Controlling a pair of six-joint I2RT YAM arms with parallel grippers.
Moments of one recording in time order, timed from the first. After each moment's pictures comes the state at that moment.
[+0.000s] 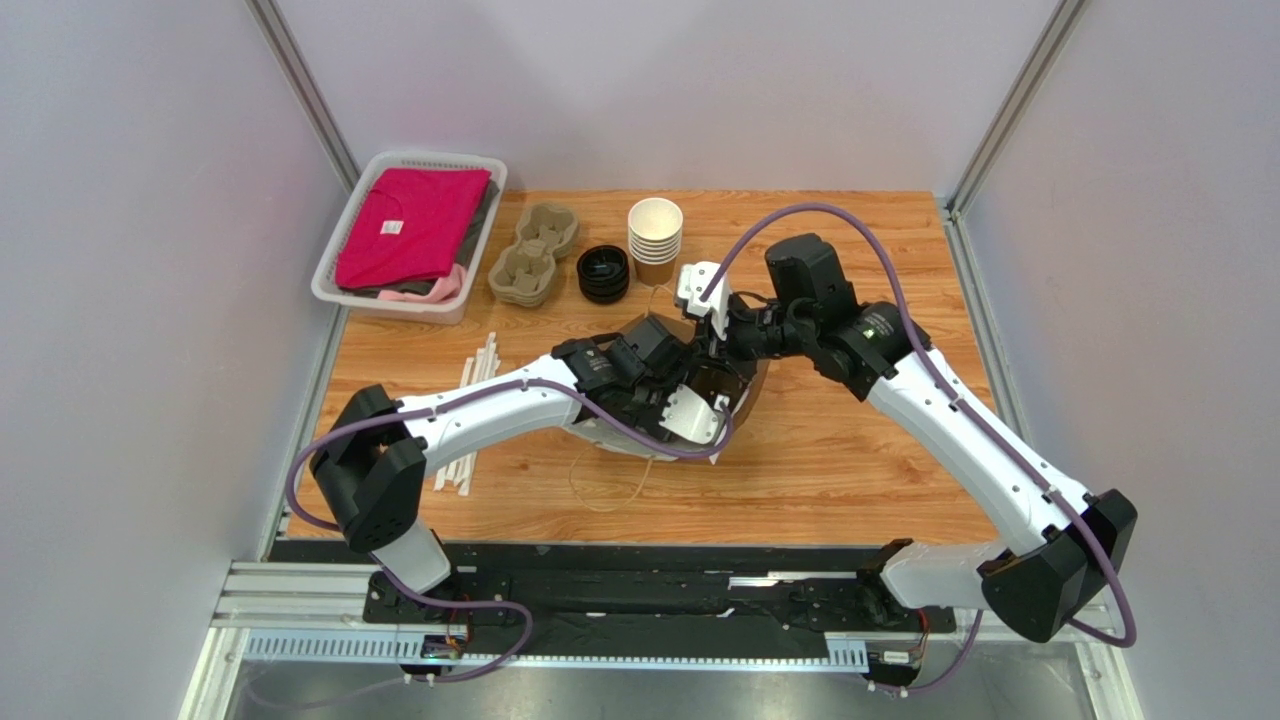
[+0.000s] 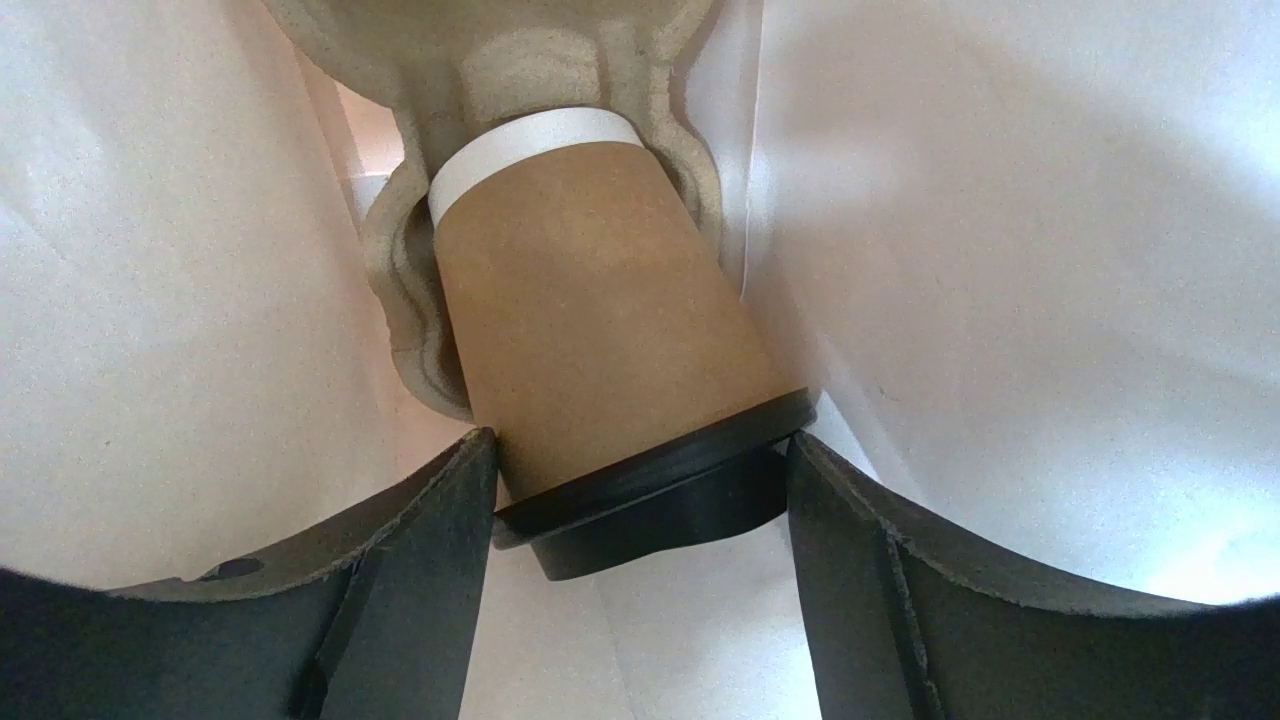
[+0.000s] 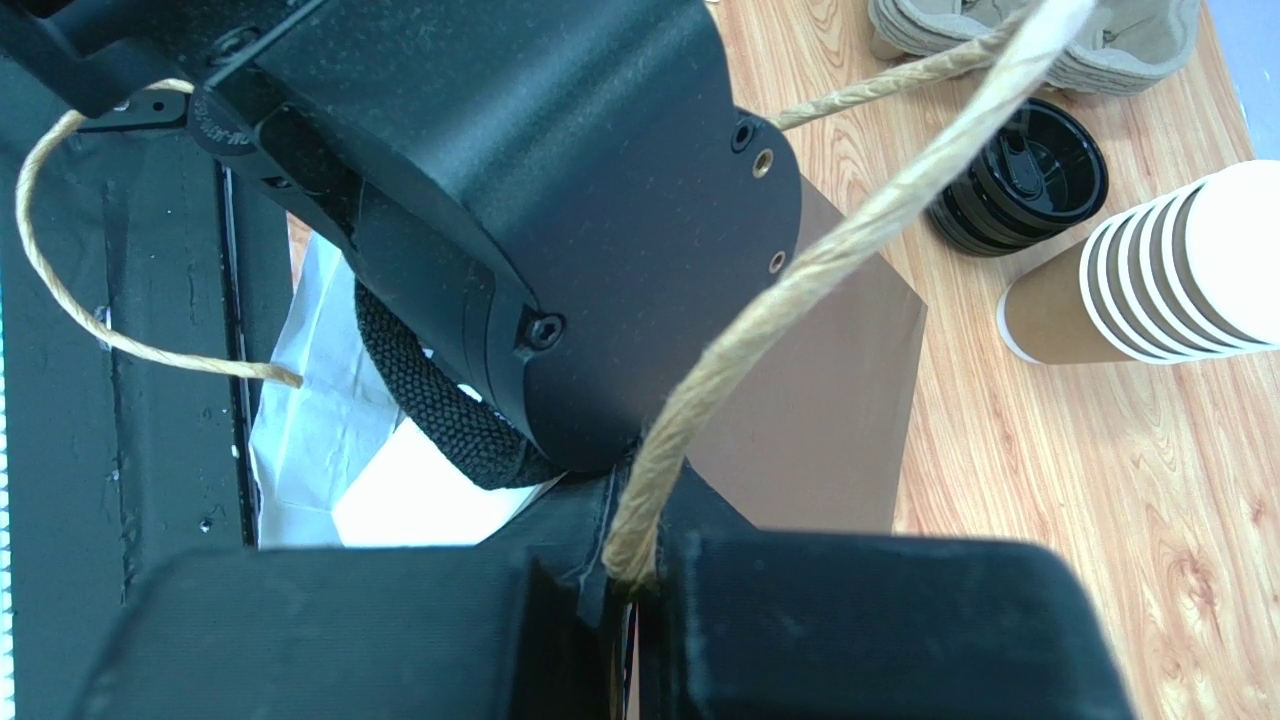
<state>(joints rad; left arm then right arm) -0.93 1.63 1.22 -0.58 -0.14 1.16 0.62 1.28 1.32 -0.66 -0.59 -0.55</state>
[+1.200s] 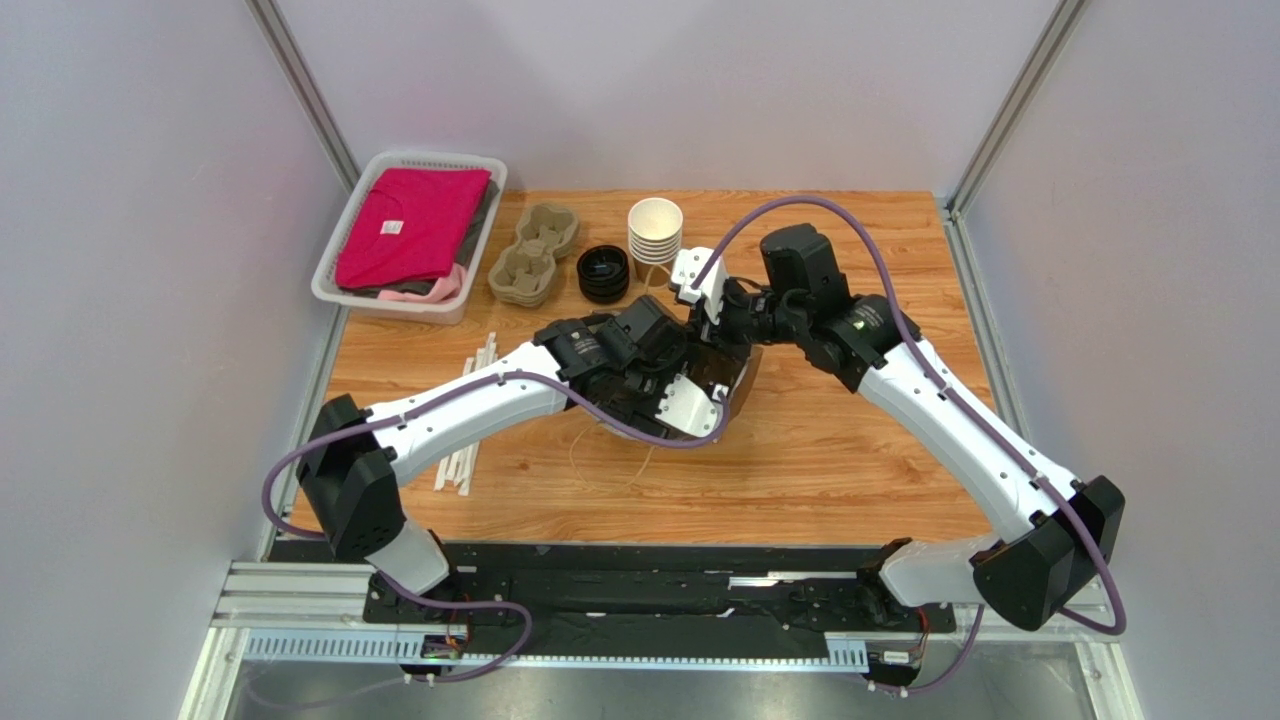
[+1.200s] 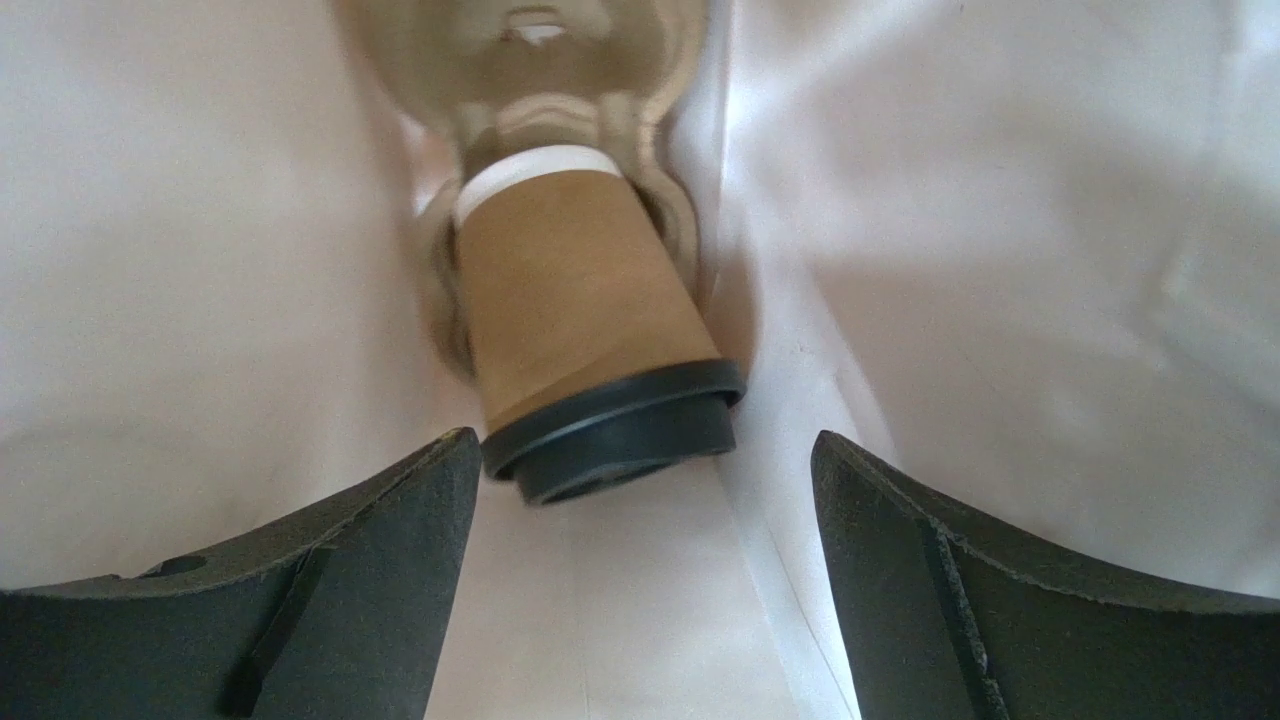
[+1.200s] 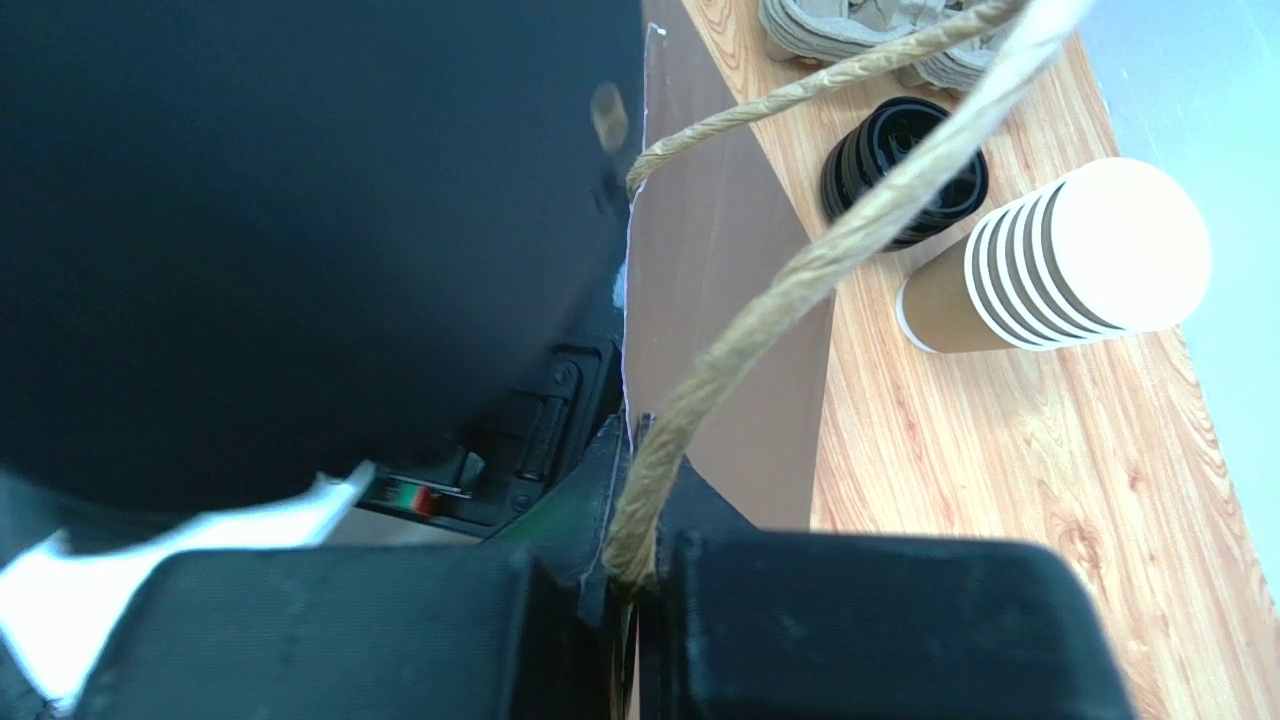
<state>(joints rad) -0.92 1.58 1.35 -0.77 -0.04 1.15 0.62 1.32 1.34 -0.59 -0.51 -0.57</state>
